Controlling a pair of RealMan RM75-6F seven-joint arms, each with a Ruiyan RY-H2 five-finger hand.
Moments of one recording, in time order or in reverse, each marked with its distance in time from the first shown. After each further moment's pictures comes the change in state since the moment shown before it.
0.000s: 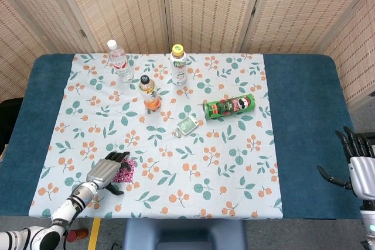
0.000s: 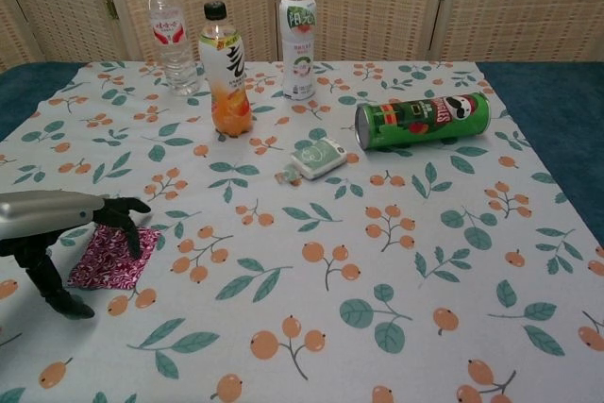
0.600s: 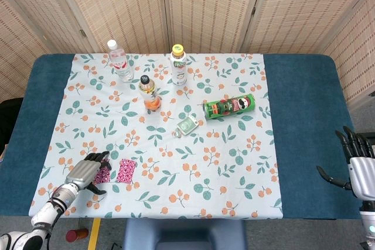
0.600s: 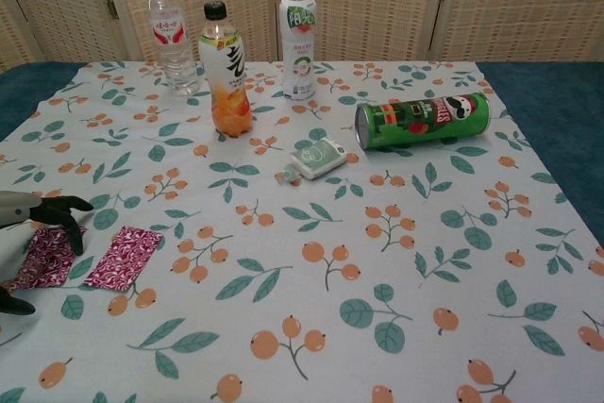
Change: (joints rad) left arm 0.064 0.079 0.031 0.047 0.051 0.011 -0.119; right arm -0.006 0.007 -0.001 -0.024 -0.006 0.014 -0.021
